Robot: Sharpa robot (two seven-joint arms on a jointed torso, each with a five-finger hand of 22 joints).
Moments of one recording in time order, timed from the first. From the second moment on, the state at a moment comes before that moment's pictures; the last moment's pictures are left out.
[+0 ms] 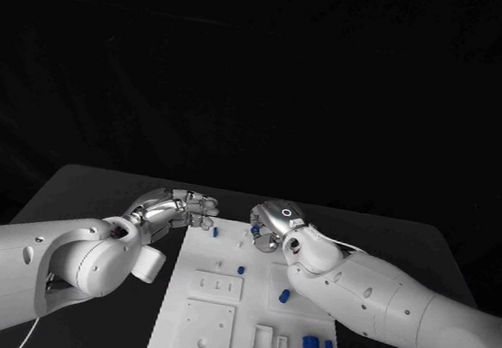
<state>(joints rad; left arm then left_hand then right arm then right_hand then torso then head) 1.34 -0.85 -0.17 1.54 0.04 -0.26 0.35 1.13 -0.11 0.51 -0.18 0.10 0.77 0.18 0.39 0.36 1.11 0.14 0.08 0.07 0.98 0.10 0.44 0.57 0.04 0.74 0.00 0.39 1.31 1.22 -0.33 -0.10 0.91 -1.79 -0.52 -0.17 1.13 -0.18 0.84 -0.24 0.05 1.02 0.11 0.41 0.41 1.31 0.04 0.11 0.19 1.33 -0.04 1.18 0.73 0.18 1.31 -0.05 0.86 1.31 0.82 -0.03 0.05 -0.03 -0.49</state>
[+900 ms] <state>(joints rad) 1.36 -0.84 -0.17 1.54 0.04 -0.26 0.35 1.13 -0.11 0.52 -0.19 0.10 0.77 0.18 0.39 0.36 1.11 0.14 0.08 0.07 0.98 0.10 0.44 0.57 0.04 0.74 0.00 0.39 1.31 1.22 -0.26 -0.10 0.82 -1.80 -0.52 -0.18 1.13 -0.18 0.84 -0.23 0.05 1.02 0.11 0.41 0.41 1.31 0.04 0.10 0.20 1.33 -0.04 1.18 0.73 0.16 1.31 -0.05 0.86 1.31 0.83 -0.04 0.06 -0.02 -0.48</state>
